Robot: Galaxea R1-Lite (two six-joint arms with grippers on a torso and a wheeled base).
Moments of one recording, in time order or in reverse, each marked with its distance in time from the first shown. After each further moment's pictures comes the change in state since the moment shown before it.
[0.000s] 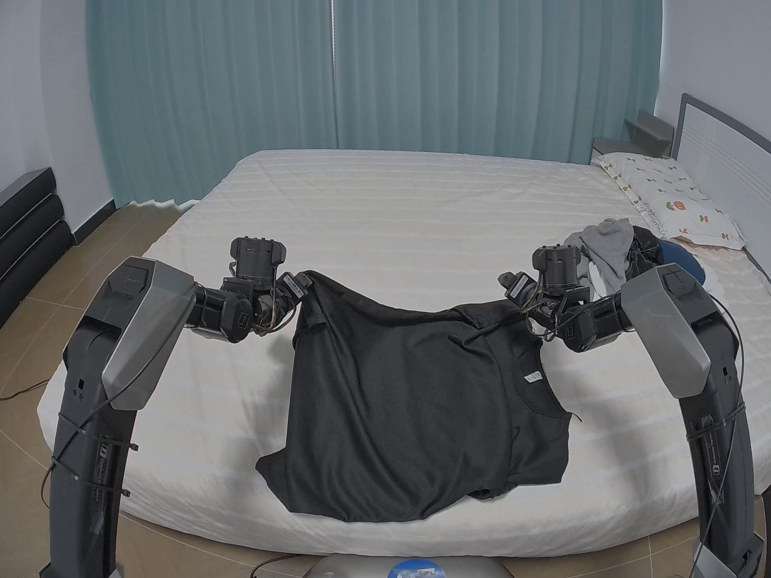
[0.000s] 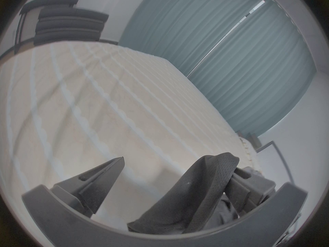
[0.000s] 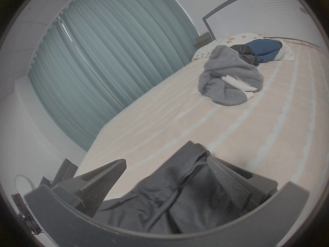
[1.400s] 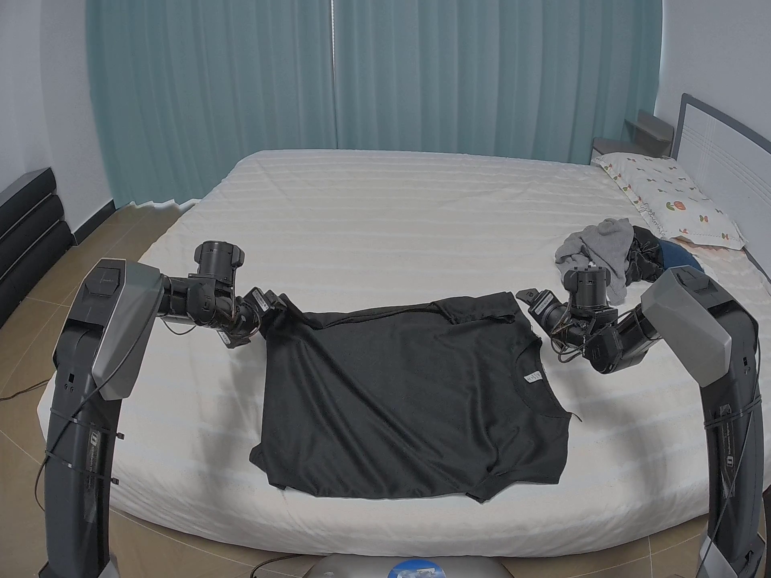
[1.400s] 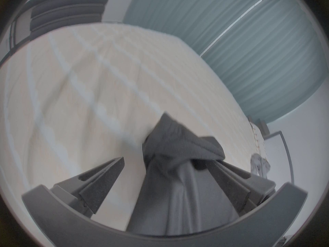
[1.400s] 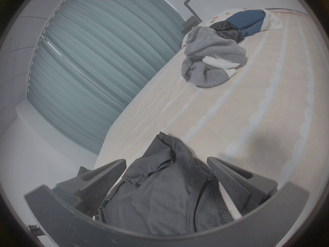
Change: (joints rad) left arm 0.136 0.010 -0.101 0.358 -0.337 0.058; right arm -0.060 -0.084 0.323 -0.201 0.201 0.146
